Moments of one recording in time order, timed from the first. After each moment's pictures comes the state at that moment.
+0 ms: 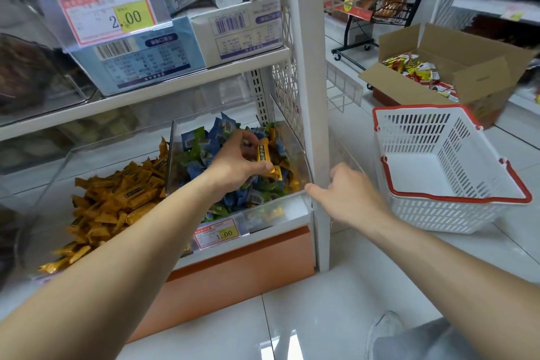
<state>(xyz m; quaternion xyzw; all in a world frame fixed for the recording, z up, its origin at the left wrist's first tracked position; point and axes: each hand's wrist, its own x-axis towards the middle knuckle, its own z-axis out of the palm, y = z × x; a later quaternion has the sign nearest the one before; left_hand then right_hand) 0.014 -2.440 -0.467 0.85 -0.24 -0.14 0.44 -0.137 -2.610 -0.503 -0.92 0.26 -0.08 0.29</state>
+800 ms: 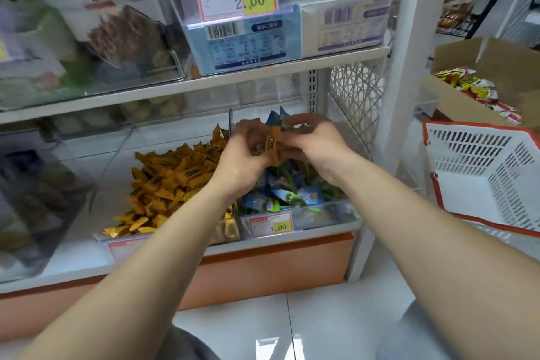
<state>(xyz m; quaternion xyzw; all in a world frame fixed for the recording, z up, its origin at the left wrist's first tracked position) 0.017 -2.360 -0.461 0.78 -0.22 -0.01 0.58 -0.016 -2.514 -0.450 -0.65 0.09 -0.09 0.75</state>
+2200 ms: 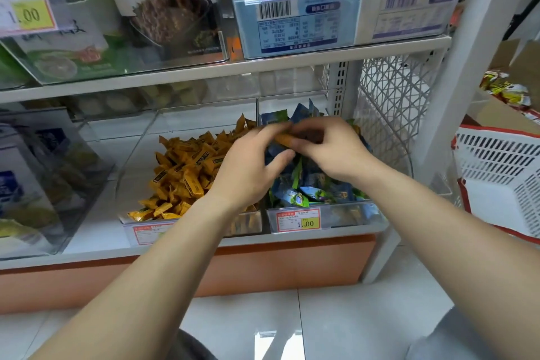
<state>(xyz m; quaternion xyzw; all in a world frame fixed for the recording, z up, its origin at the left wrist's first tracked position) 0.005 -2.313 -0.456 0.88 -0.33 0.16 0.31 -0.015 -2.496 -0.454 -0.87 -0.08 -0.13 0.47</state>
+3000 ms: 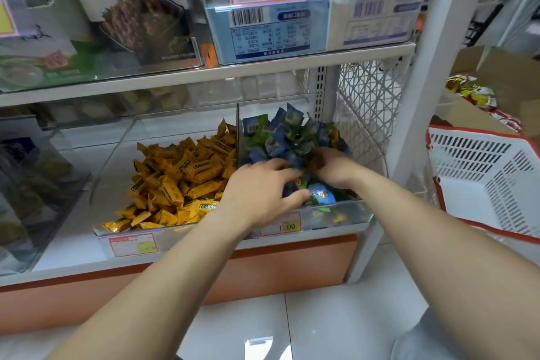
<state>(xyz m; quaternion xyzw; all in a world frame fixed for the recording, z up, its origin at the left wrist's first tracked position) -0.010 -2.347 -0.480 0.92 -0.37 0.09 0.03 0.003 -2.548 -0.506 -0.95 0.04 0.04 0.32</state>
